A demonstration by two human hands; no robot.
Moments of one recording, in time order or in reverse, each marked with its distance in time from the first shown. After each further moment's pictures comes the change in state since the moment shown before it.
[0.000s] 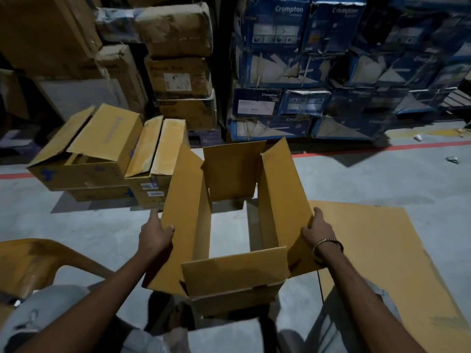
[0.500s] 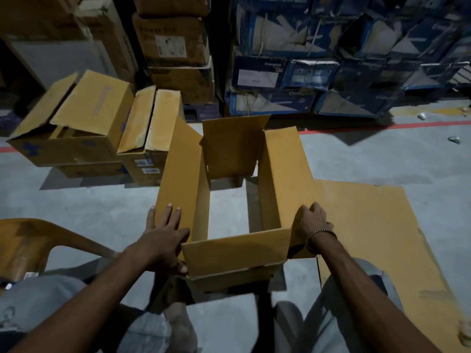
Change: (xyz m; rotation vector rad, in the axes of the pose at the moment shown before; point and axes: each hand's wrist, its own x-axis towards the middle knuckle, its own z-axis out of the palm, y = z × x) left_hand -0.022 -0.011 -0.001 1.080 -0.663 0.451; right_hand 0.005 0.005 0.045 -0.453 -0.119 -0.013
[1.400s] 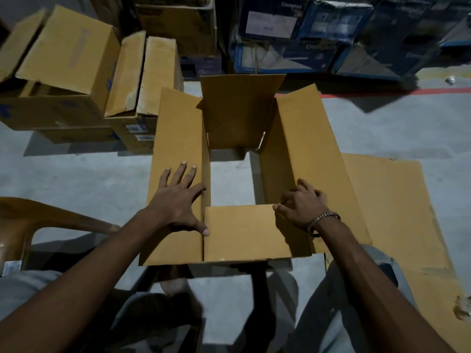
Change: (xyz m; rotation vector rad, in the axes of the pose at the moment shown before) left_hand 0.081 -0.015 0.002 -0.070 0.207 0.063; right_hand 0.009 -0.042 0.016 -0.078 -0.098 -0.341
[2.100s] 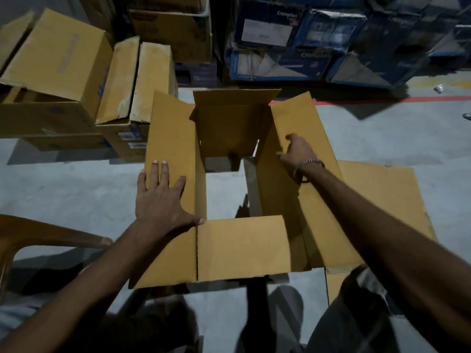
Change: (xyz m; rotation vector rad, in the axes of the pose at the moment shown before) left_hand -0.003 -0.005 -0.019 0.061 0.142 -0.331; right_hand 0.133 -0.020 -0.070 0.312 0.364 0.165
